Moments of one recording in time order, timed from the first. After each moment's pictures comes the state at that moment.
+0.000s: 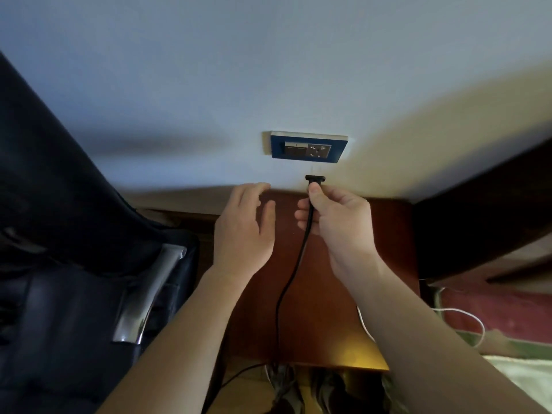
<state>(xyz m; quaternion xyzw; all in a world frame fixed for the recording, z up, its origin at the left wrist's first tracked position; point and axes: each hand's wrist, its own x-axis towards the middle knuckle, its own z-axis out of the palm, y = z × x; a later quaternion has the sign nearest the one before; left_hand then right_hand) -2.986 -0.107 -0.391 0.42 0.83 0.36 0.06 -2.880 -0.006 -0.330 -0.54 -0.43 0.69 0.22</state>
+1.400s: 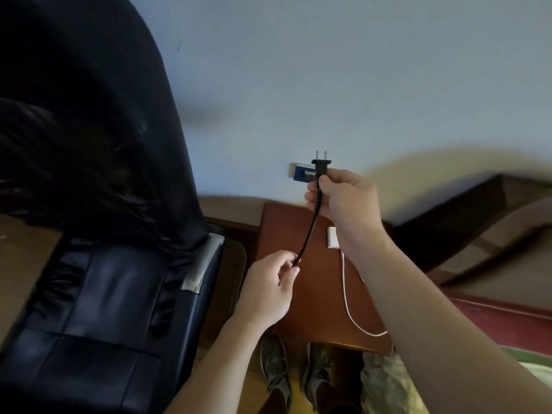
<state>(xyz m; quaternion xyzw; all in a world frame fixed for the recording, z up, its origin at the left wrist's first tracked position) -2.912 -0.205 -0.286 0.37 0.80 0.40 0.24 -2.888 -0.035 -0.176 -0.49 -0.47 0.70 0.22</state>
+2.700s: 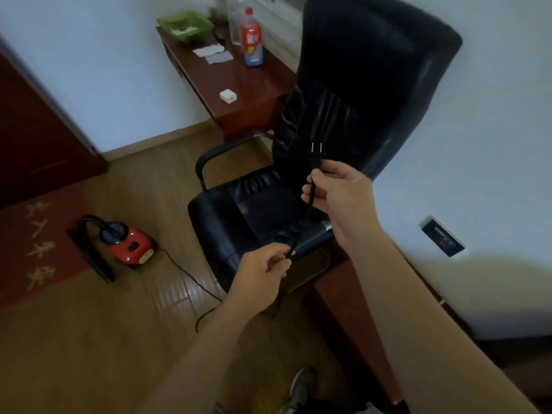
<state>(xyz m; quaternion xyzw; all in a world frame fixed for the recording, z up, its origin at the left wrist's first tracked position) -2.714 -0.459 -0.099 -0.02 0.84 0.53 0.05 -2.797 -0.316 0.018 -0.15 -0.61 0.78 -0.04</state>
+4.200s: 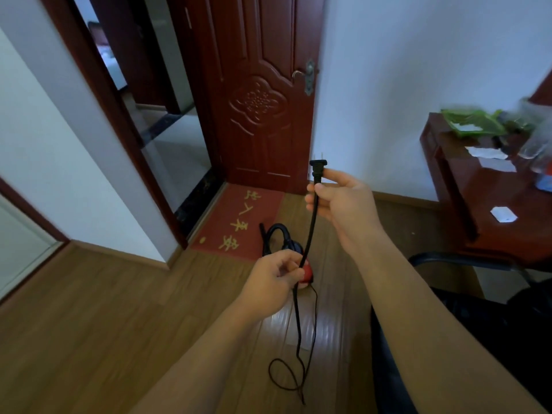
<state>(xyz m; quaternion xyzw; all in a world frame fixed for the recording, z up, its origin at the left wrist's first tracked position) -2.626 -0.904 -0.007 -0.27 0.78 0.54 -0.16 -2.768 -0.843 0.112 0.18 -0.59 0.72 -0.31</state>
